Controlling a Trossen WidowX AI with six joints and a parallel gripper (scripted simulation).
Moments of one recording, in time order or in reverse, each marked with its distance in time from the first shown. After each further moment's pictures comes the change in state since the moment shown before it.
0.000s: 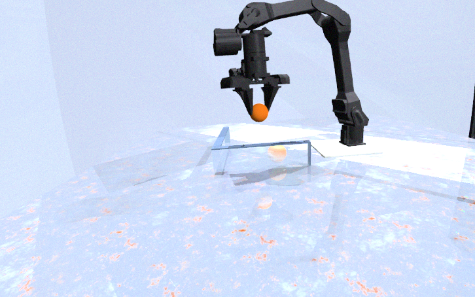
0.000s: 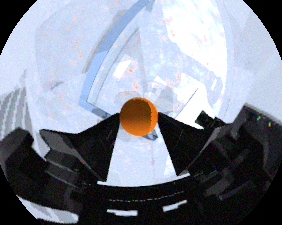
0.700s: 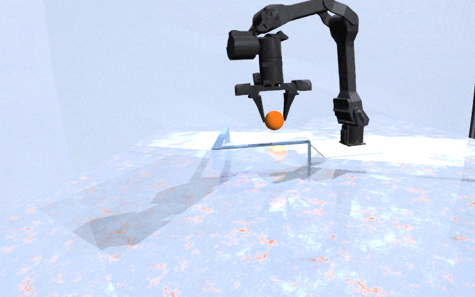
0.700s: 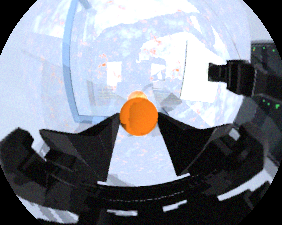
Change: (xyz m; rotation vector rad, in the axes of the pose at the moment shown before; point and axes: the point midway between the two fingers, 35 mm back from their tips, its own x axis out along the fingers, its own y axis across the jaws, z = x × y) arm 0.019 -0.013 -0.047 0.524 0.003 -0.004
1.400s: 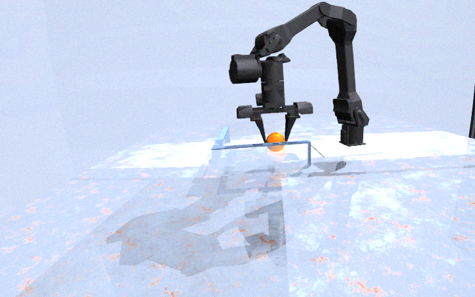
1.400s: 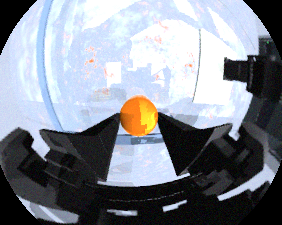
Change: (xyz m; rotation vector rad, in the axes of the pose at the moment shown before) arm 0.056 0.000 -0.003 0.034 0.002 0.004
